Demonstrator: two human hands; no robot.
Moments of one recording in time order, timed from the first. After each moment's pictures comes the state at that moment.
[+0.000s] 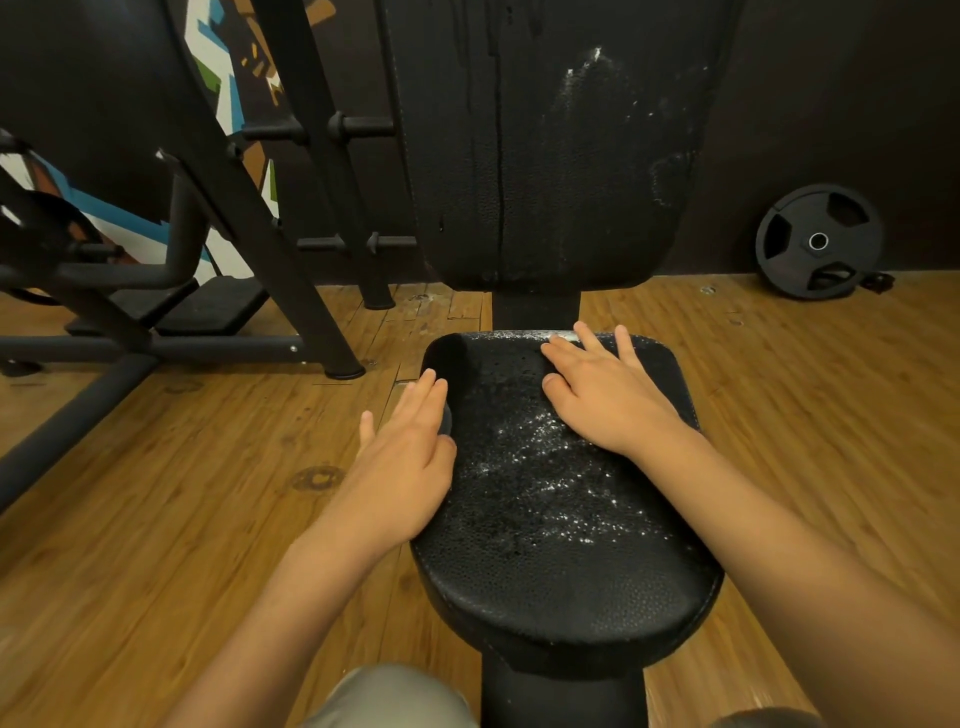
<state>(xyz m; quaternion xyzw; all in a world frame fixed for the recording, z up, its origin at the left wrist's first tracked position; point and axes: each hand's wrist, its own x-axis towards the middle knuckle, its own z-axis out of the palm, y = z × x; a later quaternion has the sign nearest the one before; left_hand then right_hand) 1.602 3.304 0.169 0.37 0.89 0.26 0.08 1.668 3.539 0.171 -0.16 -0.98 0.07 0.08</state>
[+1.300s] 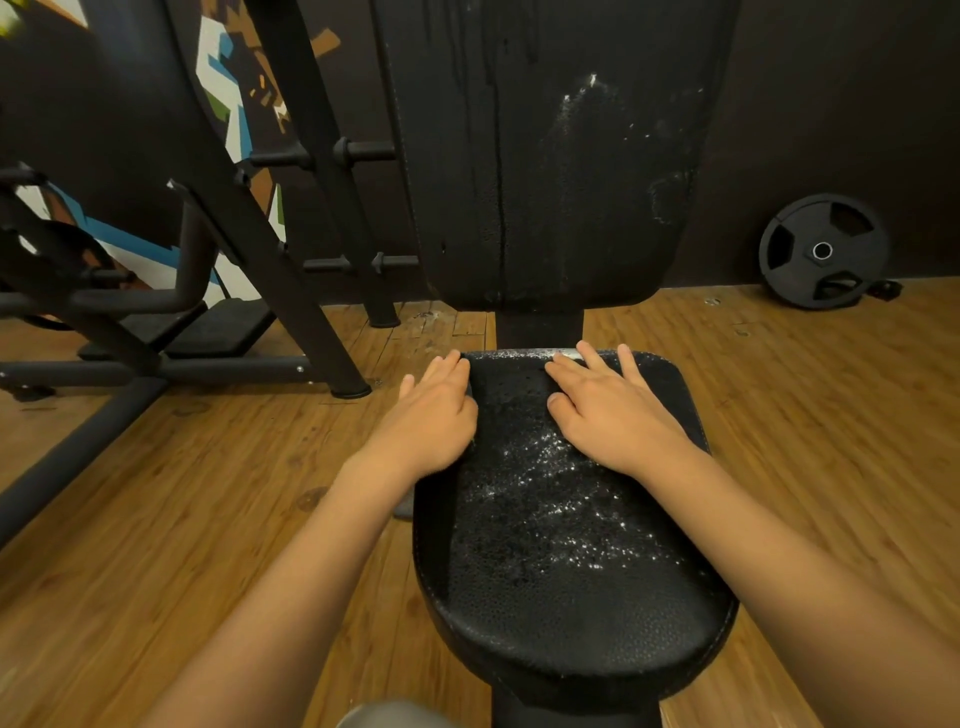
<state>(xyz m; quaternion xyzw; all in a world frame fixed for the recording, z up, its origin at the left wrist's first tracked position) 1.548 3.359 0.186 0.40 0.90 0.17 0.08 1.667 3.539 0.171 -0.16 -0.98 0.07 0.08</state>
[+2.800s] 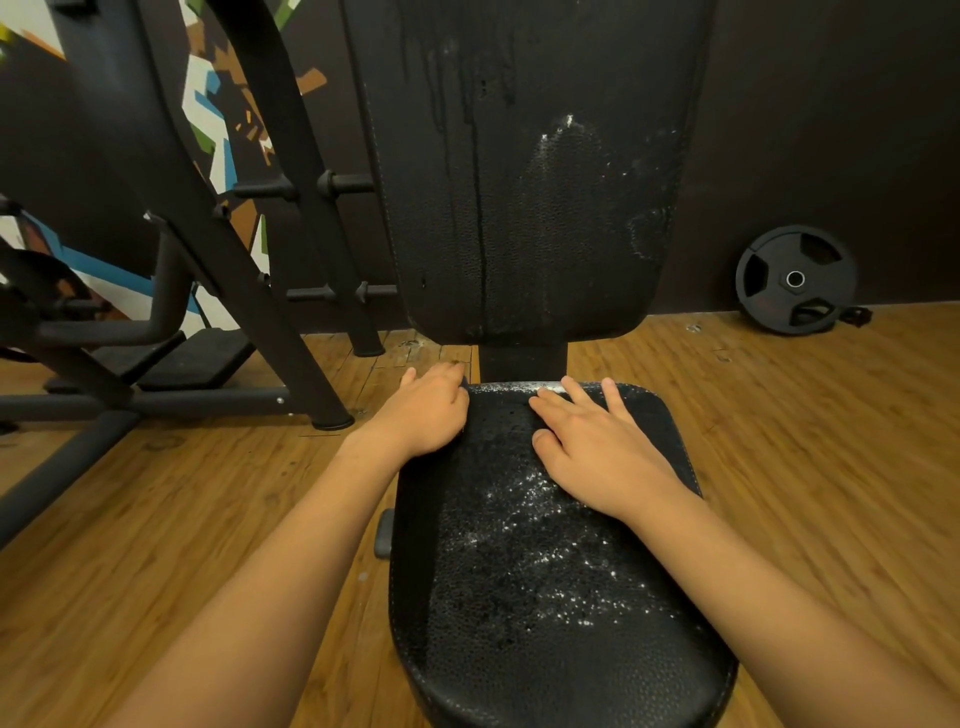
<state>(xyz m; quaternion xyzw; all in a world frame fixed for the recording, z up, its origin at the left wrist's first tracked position) 1.494 3.405 0.189 0.43 0.88 0.17 0.06 1.670 3.537 0.173 -0.16 -0.98 0.09 0.09</state>
